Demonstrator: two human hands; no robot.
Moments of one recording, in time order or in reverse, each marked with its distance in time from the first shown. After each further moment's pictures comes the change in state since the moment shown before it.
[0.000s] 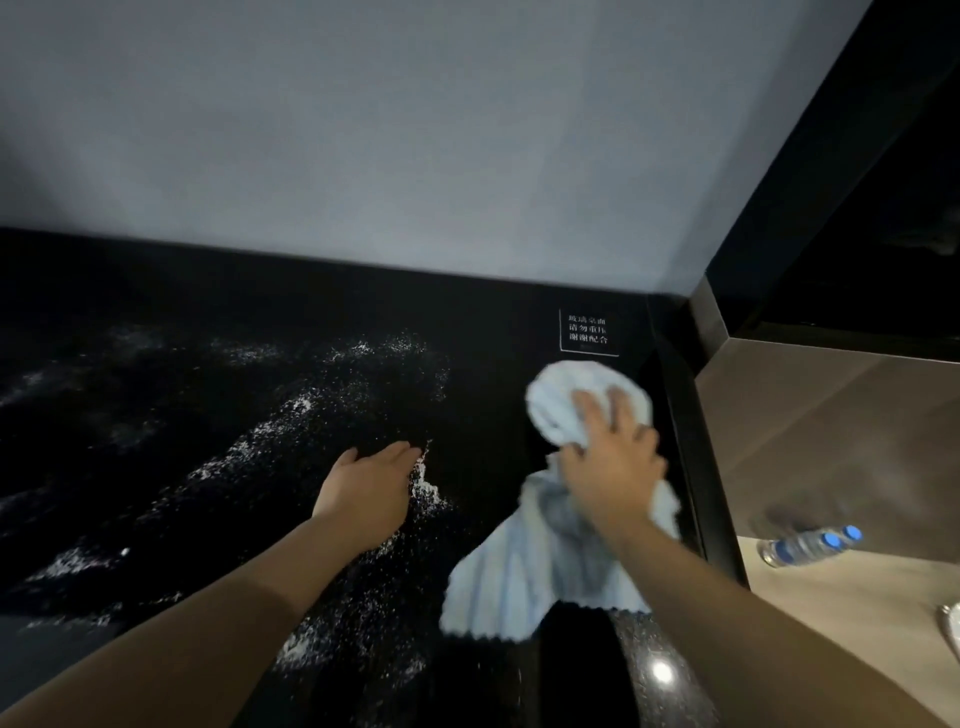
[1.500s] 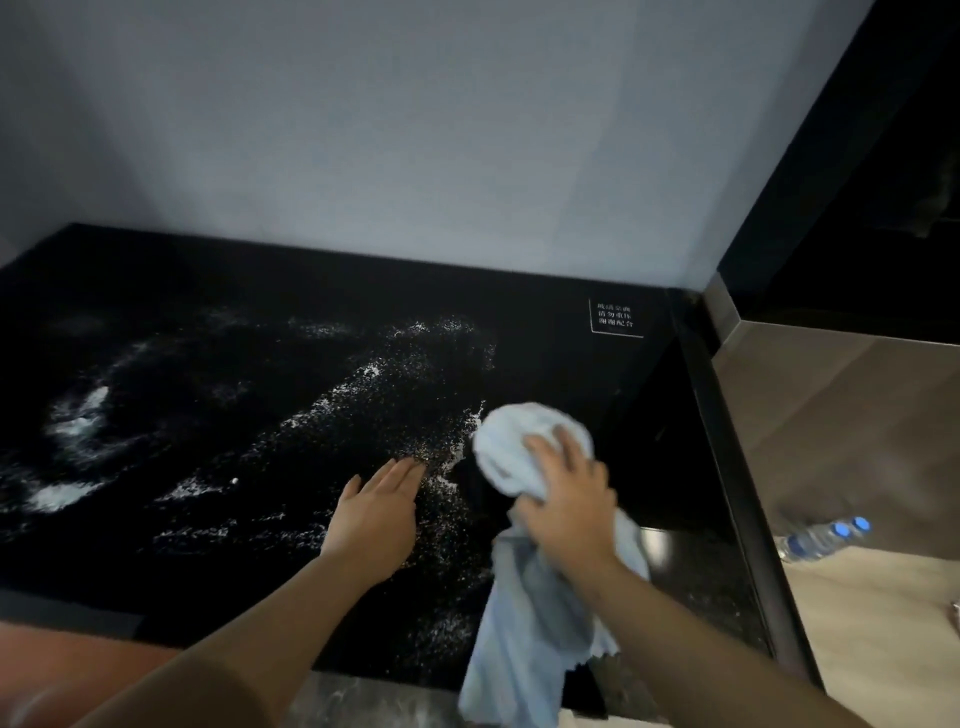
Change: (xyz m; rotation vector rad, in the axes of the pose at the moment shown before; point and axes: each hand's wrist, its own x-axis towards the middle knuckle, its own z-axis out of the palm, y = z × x) left_hand -0.108 -0.029 0.044 -0.127 0.100 -0.057; right_hand -0.124 -0.052 0.024 0.105 -0.019 -0.216
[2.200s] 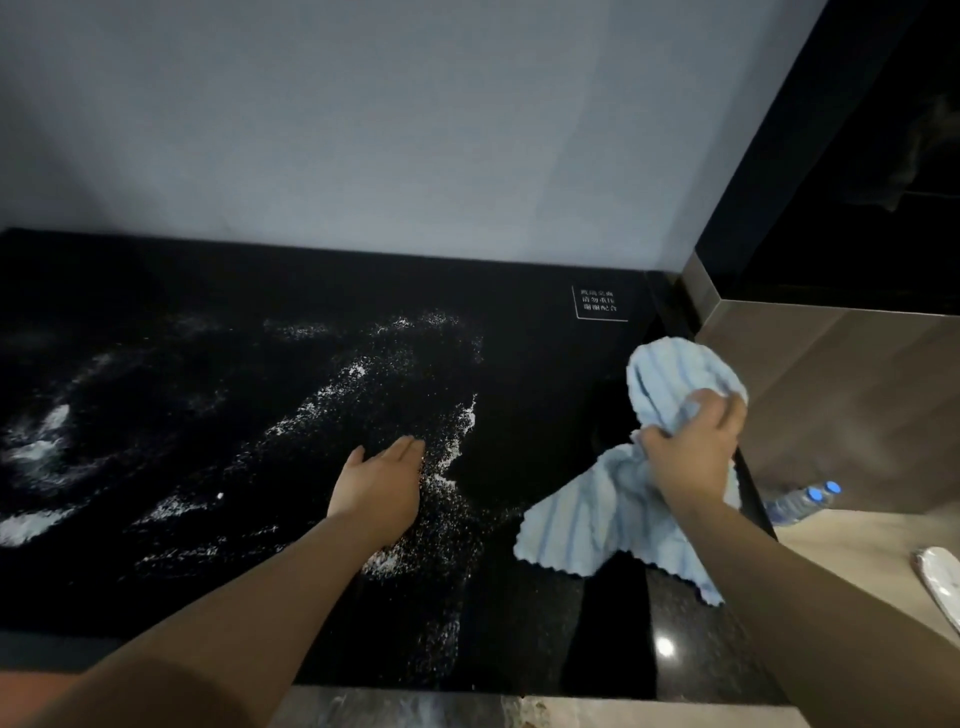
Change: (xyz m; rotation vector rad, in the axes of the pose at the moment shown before) left_hand 0.033 -0.006 -0.017 0.084 -0.054 0.071; right_hand 0.036 0.083 -0.040 0.343 0.416 0.424
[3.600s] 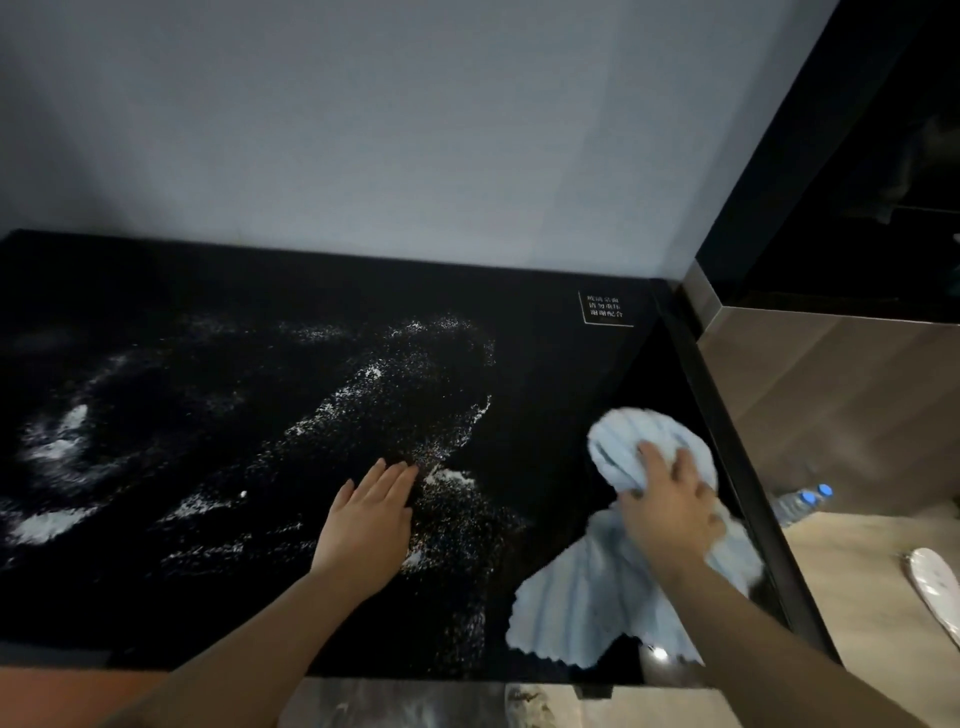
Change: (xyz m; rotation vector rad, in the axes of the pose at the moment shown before) left_hand -0.041 -0.029 0.029 -0.196 0.121 0.001; right_hand -0.074 -0.010 0.005 -0.450 -0.262 0.115
